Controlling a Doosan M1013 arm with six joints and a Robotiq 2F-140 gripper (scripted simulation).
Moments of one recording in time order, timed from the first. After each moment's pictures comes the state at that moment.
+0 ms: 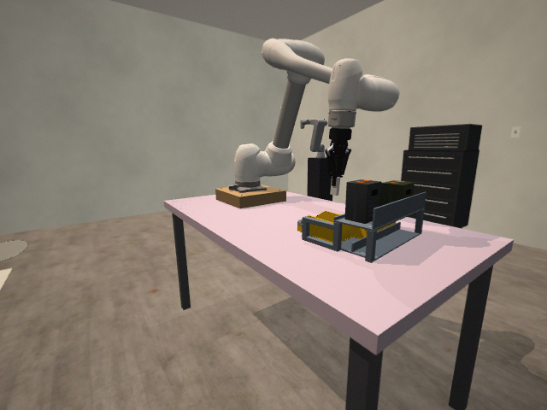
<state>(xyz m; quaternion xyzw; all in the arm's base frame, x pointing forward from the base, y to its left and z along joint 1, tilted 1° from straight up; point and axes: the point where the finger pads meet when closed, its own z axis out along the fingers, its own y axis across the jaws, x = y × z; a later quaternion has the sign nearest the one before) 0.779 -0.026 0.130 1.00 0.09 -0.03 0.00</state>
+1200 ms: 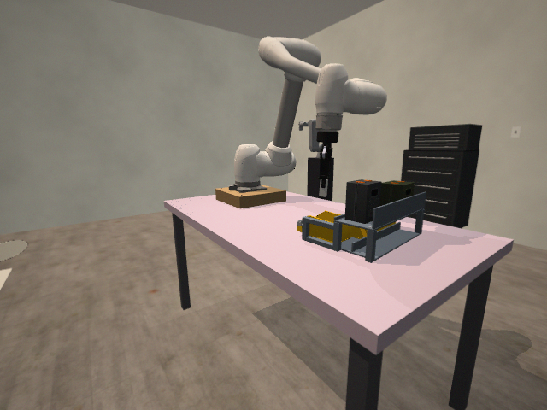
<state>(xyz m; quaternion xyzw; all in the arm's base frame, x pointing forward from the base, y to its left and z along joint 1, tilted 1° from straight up) 0.745 -0.051 0.121 0.94 0.33 -0.02 0.00</state>
